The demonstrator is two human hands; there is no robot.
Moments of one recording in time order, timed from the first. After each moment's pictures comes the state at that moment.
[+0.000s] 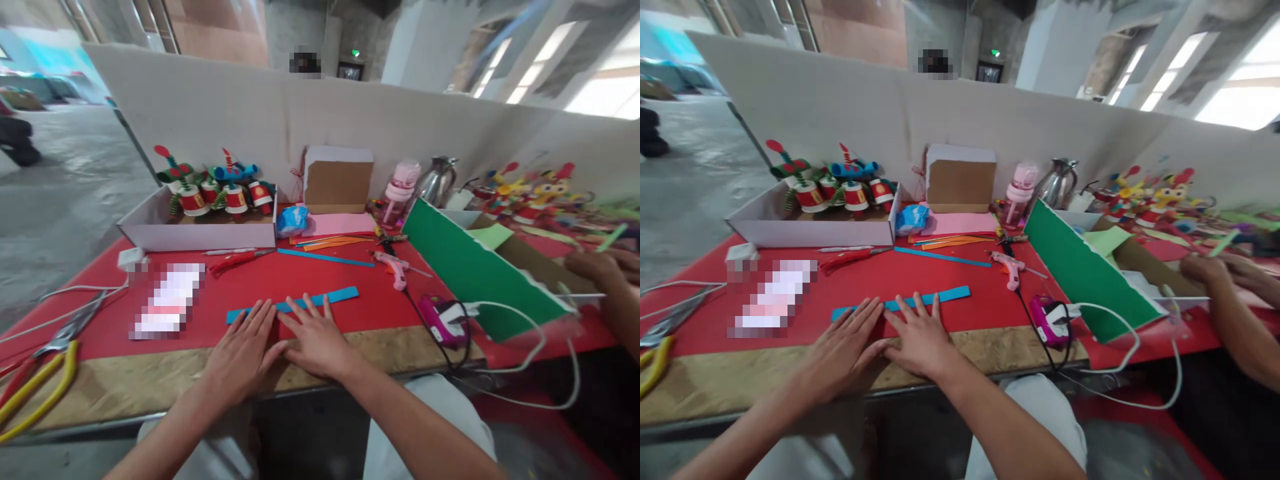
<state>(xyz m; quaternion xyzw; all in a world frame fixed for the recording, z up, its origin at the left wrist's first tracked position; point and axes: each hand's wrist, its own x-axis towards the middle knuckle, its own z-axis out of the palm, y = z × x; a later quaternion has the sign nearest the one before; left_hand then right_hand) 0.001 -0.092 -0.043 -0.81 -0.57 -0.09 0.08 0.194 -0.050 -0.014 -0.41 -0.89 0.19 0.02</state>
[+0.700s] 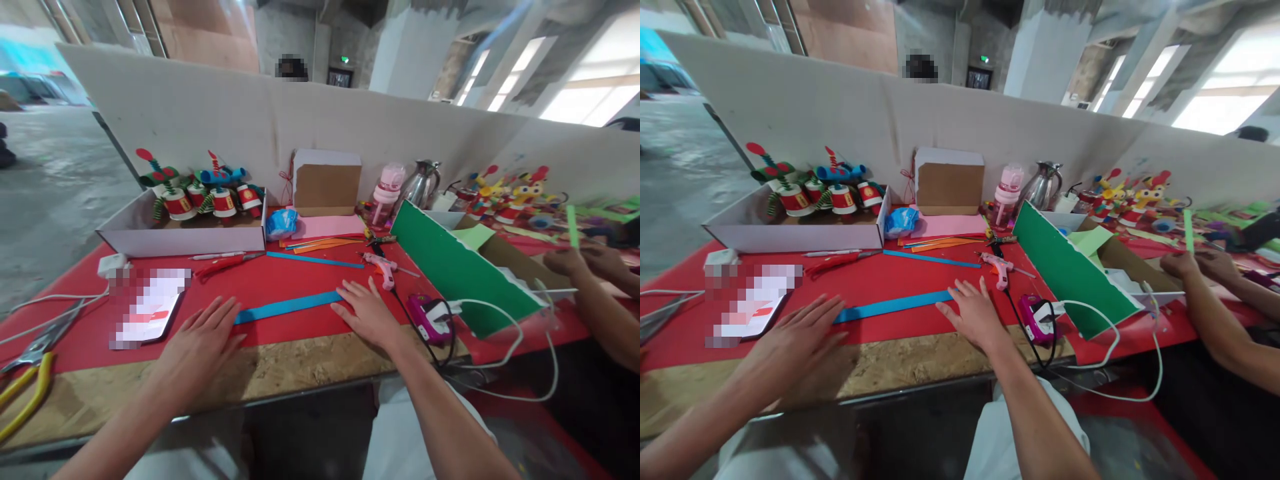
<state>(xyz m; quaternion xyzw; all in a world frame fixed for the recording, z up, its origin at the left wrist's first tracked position) -0.034 -0.082 -0.030 -0.80 -0.60 -0.08 0.05 0.288 -0.022 0.006 -0.54 -0.83 0.12 0.06</state>
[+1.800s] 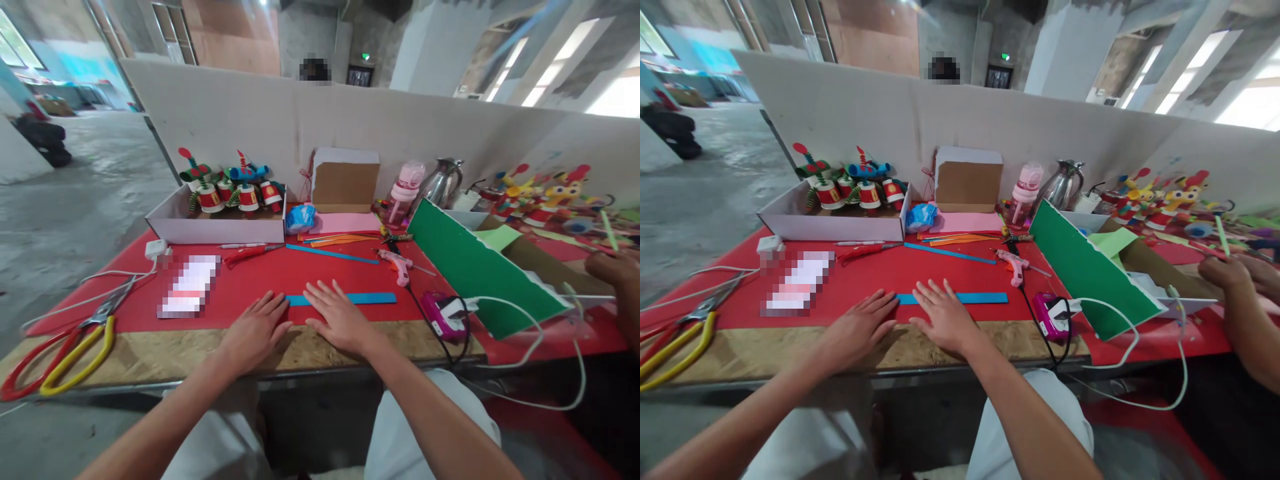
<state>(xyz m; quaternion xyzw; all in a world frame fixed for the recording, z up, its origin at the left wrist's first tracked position) 0.004 -0.085 -0.035 -0.82 -0.57 -0.09 -0.04 0.234 -0.038 -0.007 -0.37 -0.92 0.12 0.07</state>
